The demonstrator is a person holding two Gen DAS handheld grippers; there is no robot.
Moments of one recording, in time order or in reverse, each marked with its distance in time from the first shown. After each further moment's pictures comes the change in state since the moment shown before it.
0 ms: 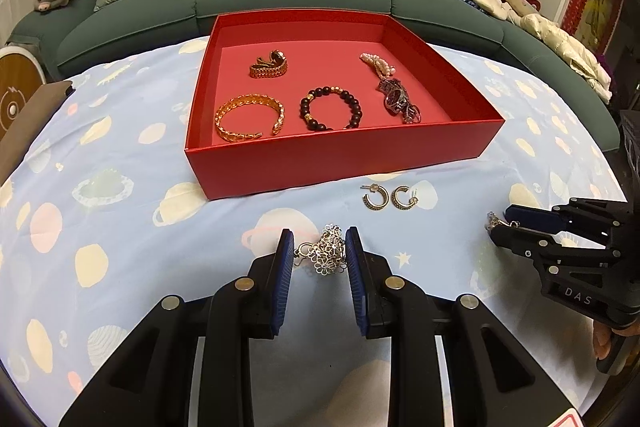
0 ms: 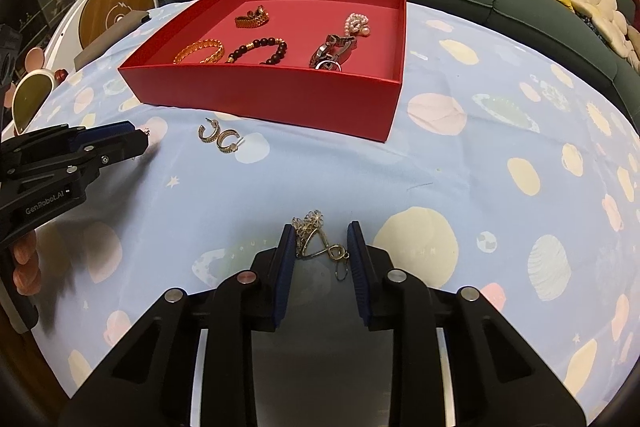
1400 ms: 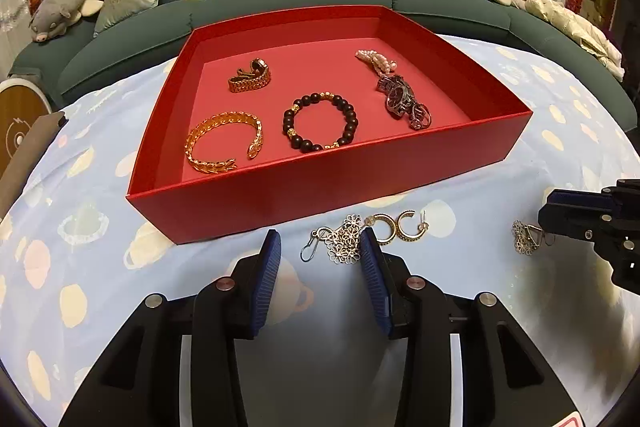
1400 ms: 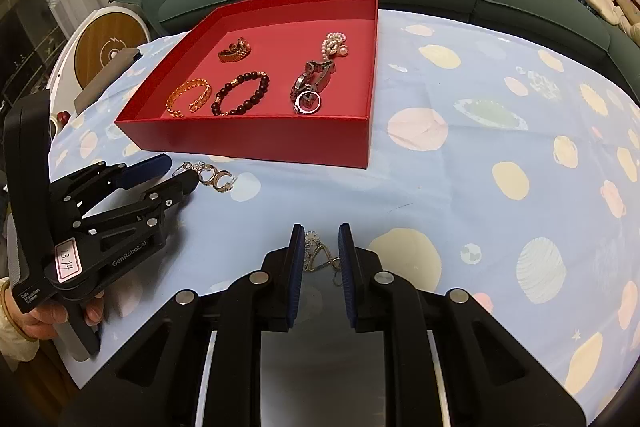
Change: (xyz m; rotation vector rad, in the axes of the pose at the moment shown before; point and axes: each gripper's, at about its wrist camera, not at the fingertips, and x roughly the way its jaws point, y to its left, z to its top) left arm 0.043 -0.022 0.016 0.074 -0.025 0.092; right arm -0.010 -0.020 0.014 0.110 -0.031 0.045
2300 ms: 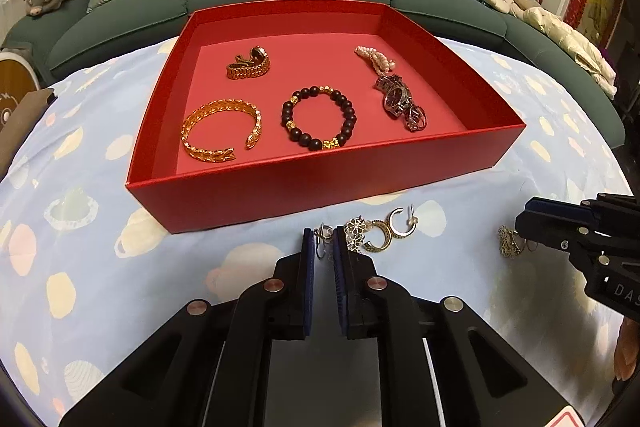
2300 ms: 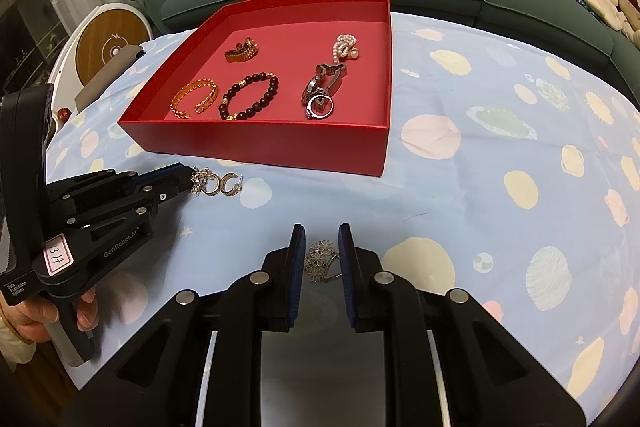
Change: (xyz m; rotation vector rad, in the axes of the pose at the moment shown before) left arm -0.011 0.014 -0.003 -0.060 0.046 -0.079; right arm 0.002 0.009 0.006 -0.013 0.002 0.001
